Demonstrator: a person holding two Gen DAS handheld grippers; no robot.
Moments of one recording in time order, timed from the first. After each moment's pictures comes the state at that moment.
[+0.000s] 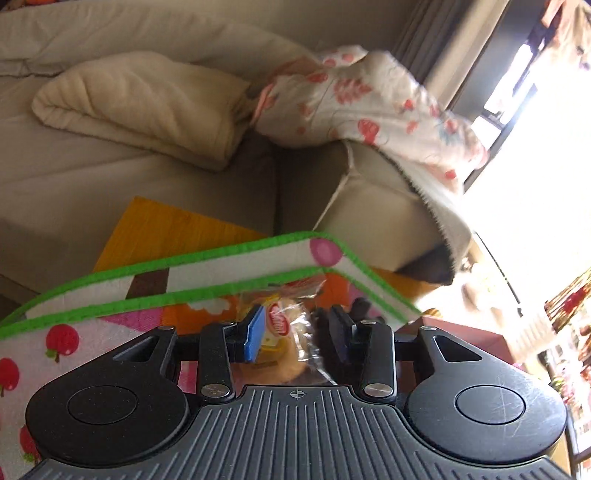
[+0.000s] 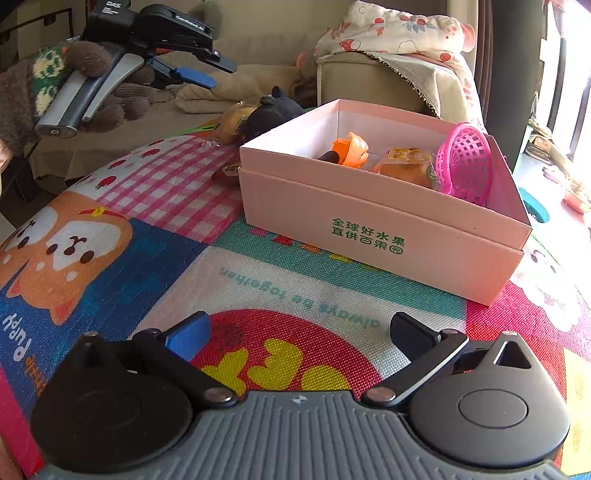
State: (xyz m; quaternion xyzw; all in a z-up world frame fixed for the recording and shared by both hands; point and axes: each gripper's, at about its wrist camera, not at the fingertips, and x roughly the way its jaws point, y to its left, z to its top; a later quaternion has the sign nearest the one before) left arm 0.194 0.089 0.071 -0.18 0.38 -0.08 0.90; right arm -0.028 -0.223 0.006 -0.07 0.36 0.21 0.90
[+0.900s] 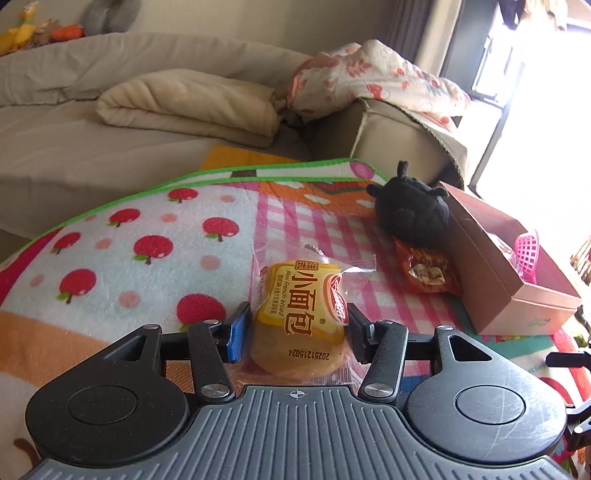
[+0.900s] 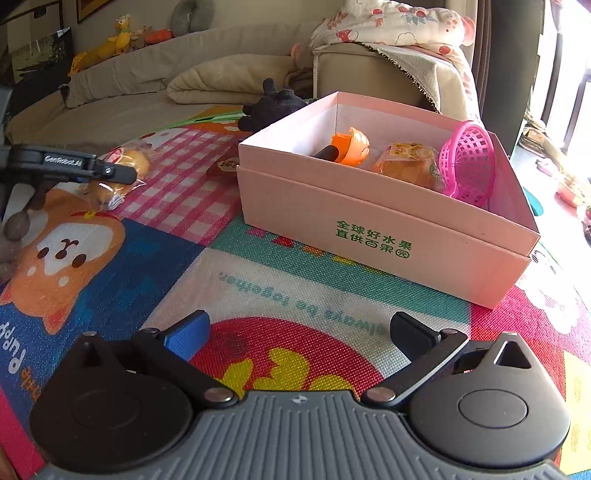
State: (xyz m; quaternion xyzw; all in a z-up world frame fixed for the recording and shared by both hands) left arm 0.001 0.123 0.011 -0.12 0.32 -0.06 0.94; right arm -0.014 -0.206 0.004 -0.08 0.39 0.19 0.90
